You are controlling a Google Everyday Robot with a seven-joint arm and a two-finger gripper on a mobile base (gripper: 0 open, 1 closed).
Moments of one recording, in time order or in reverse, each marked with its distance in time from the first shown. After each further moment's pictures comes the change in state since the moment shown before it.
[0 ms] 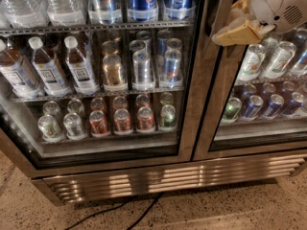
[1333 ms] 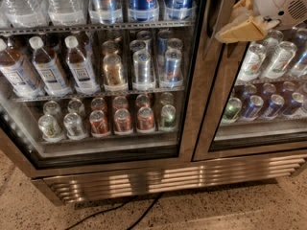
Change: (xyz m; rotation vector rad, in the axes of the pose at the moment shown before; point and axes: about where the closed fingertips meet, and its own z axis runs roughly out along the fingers) arm 0.004 -0.004 -0.005 -0.005 0.018 0.021
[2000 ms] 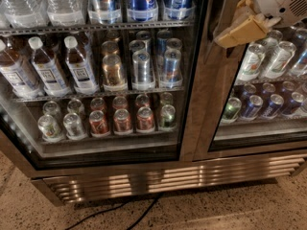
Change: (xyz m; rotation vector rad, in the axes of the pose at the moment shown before) arm -0.001 -0.002 -0.005 0.000 0.000 0.000
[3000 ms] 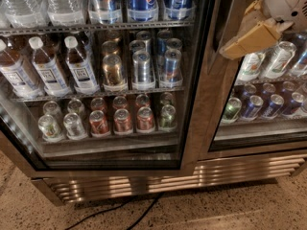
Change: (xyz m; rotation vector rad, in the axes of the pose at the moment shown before) arm 0.003 0.024 -0.012 0.000 0.019 0.052
